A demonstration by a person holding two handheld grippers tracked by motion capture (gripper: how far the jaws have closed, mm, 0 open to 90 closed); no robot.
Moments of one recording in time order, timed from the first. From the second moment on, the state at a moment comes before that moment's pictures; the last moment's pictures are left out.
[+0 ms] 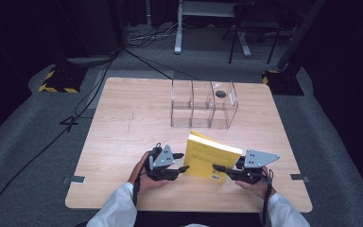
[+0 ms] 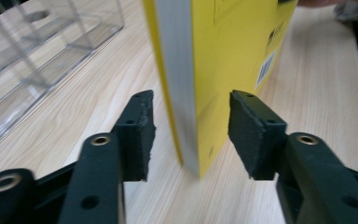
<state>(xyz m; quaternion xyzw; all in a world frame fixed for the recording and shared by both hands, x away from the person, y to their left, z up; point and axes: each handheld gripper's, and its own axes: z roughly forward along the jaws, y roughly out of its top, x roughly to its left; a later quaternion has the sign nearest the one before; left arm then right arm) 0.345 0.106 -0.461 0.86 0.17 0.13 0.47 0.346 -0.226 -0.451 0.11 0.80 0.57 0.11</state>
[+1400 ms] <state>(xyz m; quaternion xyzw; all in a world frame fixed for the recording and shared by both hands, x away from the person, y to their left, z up) 0.333 0.222 -0.504 0.84 0.40 0.16 0.34 0.375 -0.286 -0.419 0.29 0.74 0.53 0.29</state>
